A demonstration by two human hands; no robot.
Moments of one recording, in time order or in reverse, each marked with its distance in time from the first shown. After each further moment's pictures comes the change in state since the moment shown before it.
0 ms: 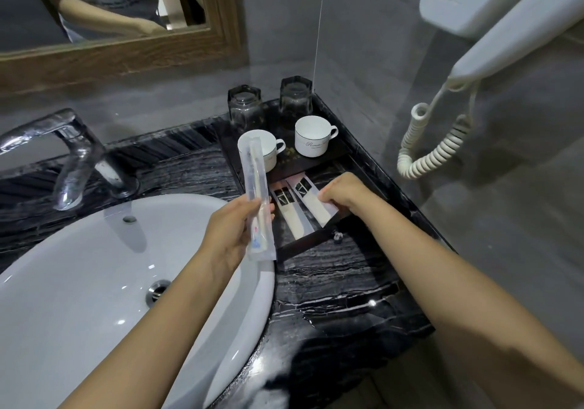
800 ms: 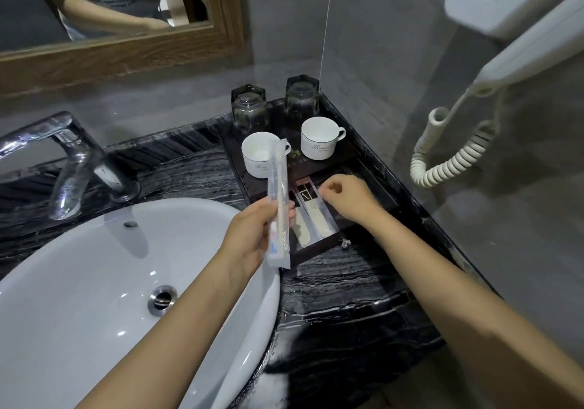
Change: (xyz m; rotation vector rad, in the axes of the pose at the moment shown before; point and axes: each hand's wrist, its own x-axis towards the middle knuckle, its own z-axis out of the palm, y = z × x) left_hand 0.018 -0.008 0.013 -0.013 -0.122 -0.035; right_hand 0.000 0.005 0.006 -0.179 0.083 -0.308
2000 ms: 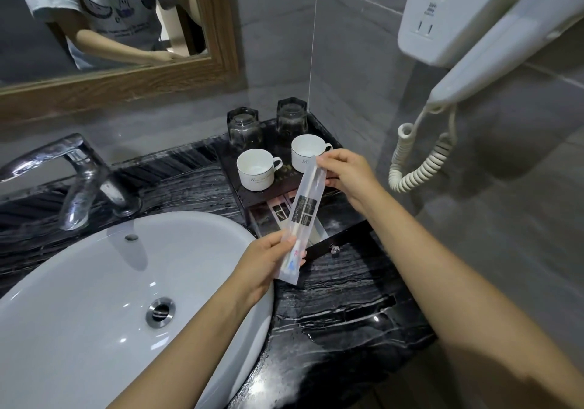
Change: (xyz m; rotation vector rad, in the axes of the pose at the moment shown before) left_hand -0.031 -0.028 0.010 0.226 -0.183 -0.019; right_hand -0.010 -0.035 -0.045 0.770 0.044 -0.050
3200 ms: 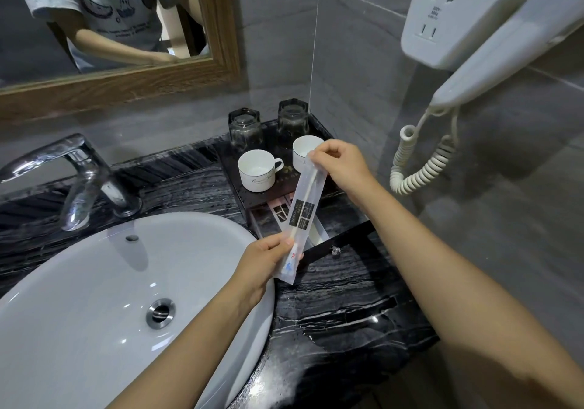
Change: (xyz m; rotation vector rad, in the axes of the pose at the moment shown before) left_hand 0.000 -0.001 -0.002 0.093 0.098 0.008; right_hand 0.005 -0.013 0.013 -0.283 0.030 -0.220
